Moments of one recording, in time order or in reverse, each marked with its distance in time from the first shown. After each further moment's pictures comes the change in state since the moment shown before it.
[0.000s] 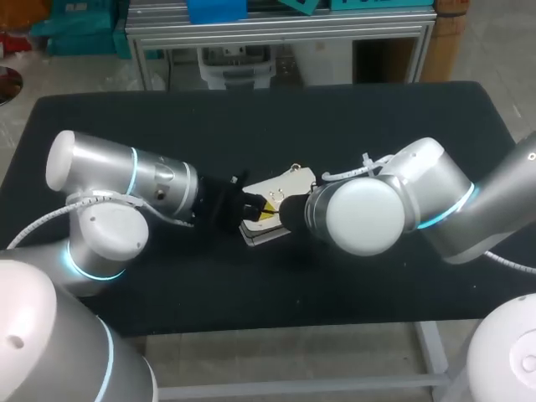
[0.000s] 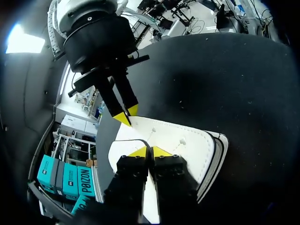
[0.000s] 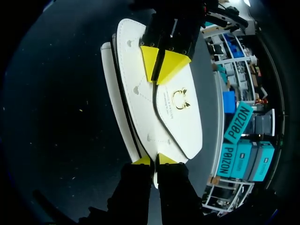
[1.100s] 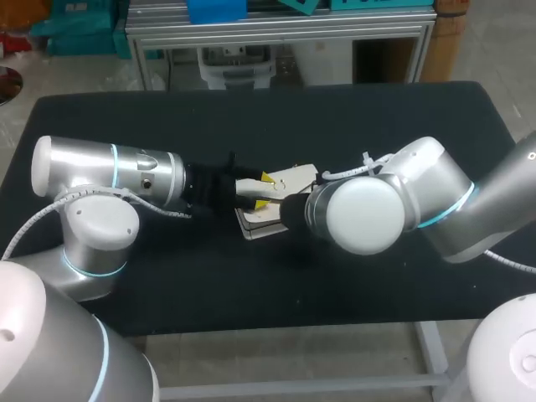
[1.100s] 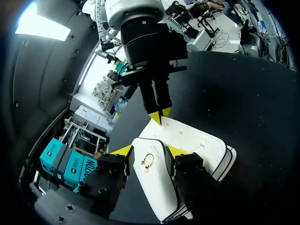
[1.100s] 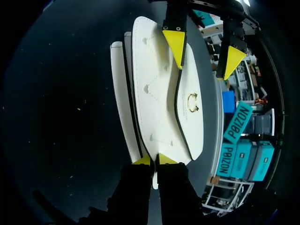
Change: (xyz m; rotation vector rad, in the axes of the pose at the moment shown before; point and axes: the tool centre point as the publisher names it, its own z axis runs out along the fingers) left arm -0.039 0.004 -0.027 0.065 -0.162 -0.173; right arm -0.002 -0.001 0.001 0.001 -0.003 0.001
